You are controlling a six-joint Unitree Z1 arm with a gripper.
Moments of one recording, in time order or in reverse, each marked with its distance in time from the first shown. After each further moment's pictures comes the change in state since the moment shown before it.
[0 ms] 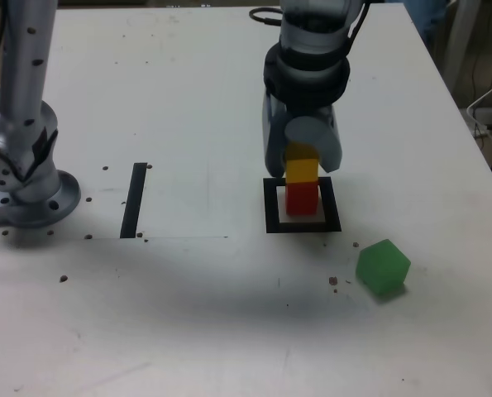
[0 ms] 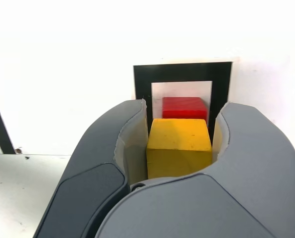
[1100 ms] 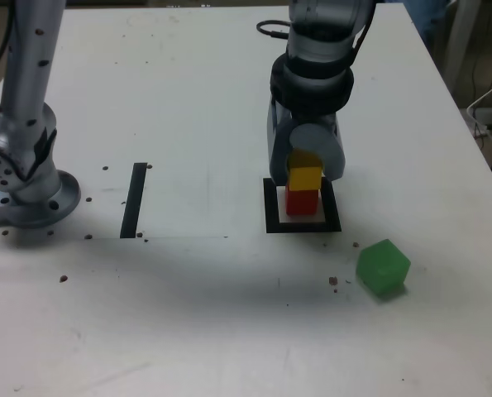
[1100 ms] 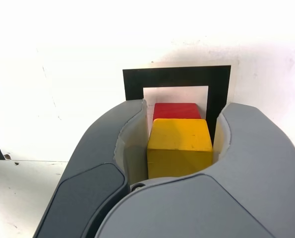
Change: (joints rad) arm 0.038 0.031 0.017 -0.041 -0.048 0.053
